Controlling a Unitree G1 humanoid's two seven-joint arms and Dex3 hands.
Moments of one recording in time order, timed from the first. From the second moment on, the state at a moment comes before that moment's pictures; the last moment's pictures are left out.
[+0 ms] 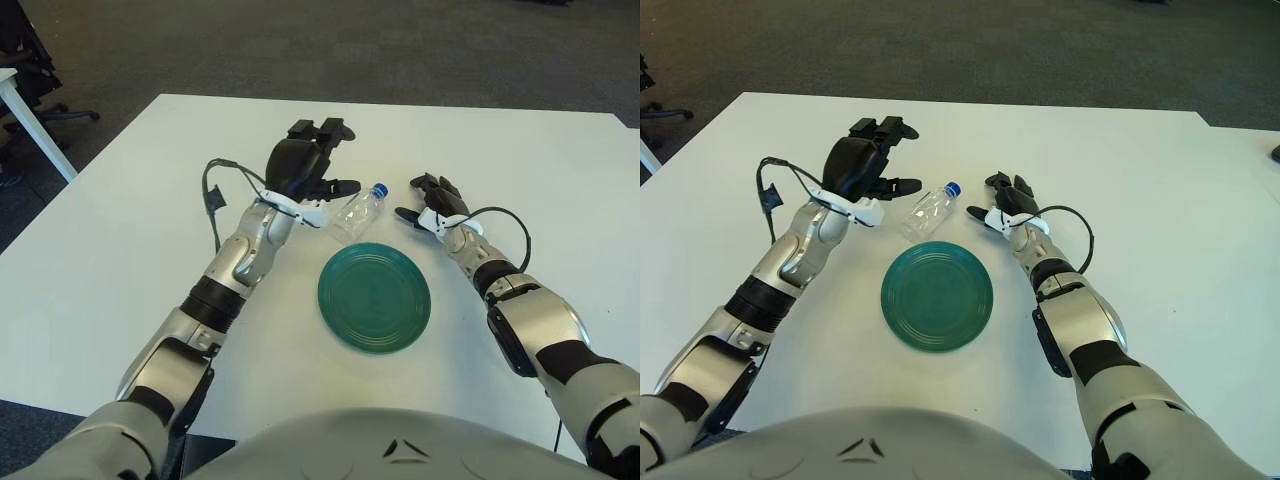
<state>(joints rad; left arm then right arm) -0.47 0.22 -0.41 0.09 0.81 0.07 0.11 -0.73 -0.21 0.29 1.33 -0.56 -0.23 -0.31</state>
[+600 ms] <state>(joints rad) -0.74 0.16 -0.39 0.46 0.73 0.19 -0.06 -0.74 -0.20 0.30 1.33 -0.57 -0.23 -0.32</state>
